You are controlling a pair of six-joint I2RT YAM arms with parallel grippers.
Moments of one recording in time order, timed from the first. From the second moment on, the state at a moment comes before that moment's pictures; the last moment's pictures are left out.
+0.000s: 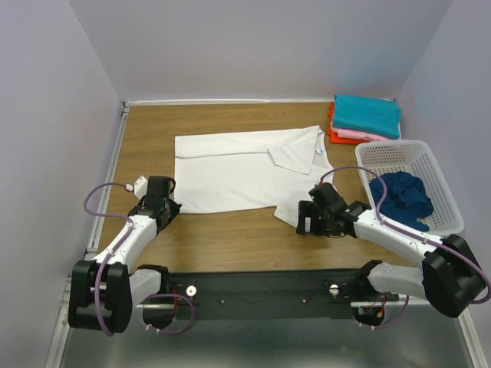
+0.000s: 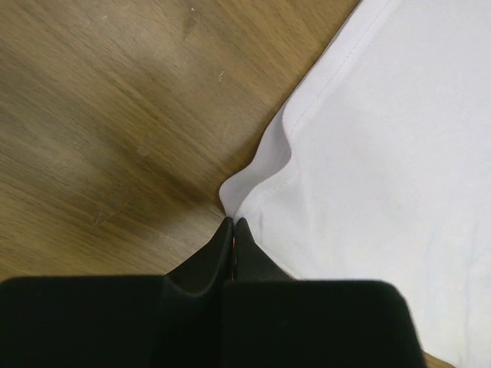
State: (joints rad) left arm -0.11 1.10 0.48 -0.32 -0.22 -0.92; right arm 0.60 1.18 0.57 -0.49 0.08 0.61
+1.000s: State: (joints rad) left arm -0.11 1.08 0.49 -0.31 -0.23 -0.91; right arm 0.68 1.34 0.66 -0.52 0.33 0.74
